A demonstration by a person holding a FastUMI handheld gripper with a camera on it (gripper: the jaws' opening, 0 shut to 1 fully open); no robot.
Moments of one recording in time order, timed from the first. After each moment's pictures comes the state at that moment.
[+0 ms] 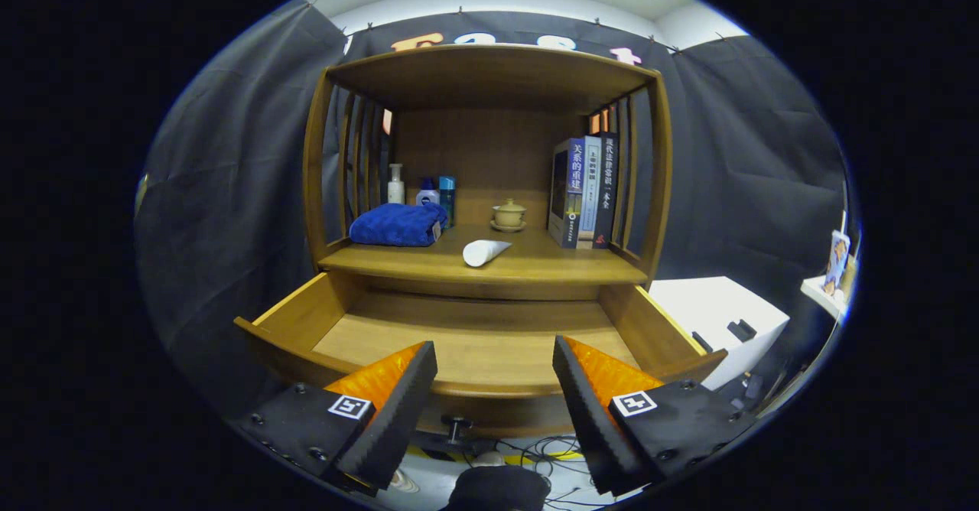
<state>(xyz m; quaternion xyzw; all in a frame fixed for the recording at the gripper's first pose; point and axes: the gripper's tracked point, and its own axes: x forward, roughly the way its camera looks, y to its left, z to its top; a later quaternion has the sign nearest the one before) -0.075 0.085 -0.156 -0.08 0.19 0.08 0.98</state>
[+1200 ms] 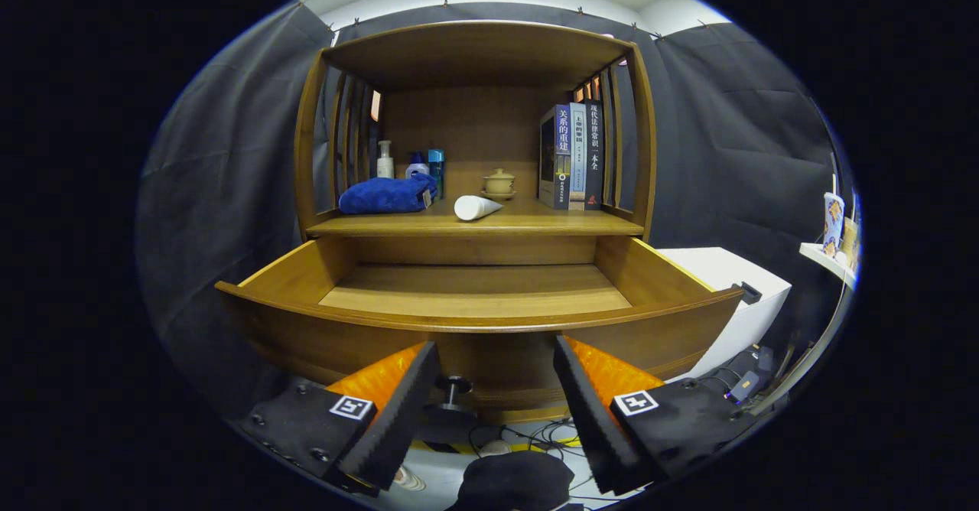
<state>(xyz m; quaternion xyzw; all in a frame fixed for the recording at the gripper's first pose) -0.092 0.077 -0.218 -0.08 0.21 0.06 0.97</state>
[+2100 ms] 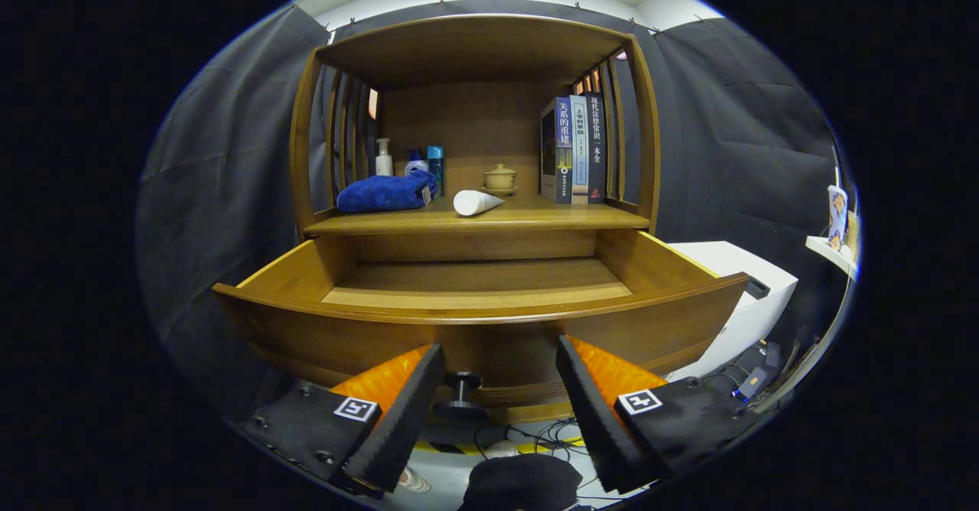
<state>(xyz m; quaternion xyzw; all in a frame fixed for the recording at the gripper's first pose) -0.082 0.079 -0.226 -0.07 0.22 0.06 0.97</state>
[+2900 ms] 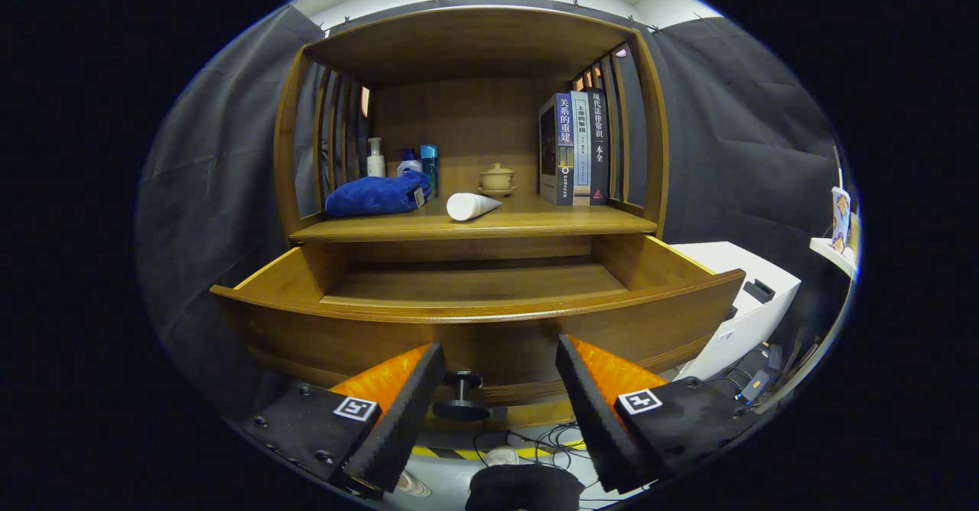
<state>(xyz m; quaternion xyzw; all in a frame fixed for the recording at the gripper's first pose) -0.048 0.084 -0.228 -0.07 0.22 0.06 0.97</state>
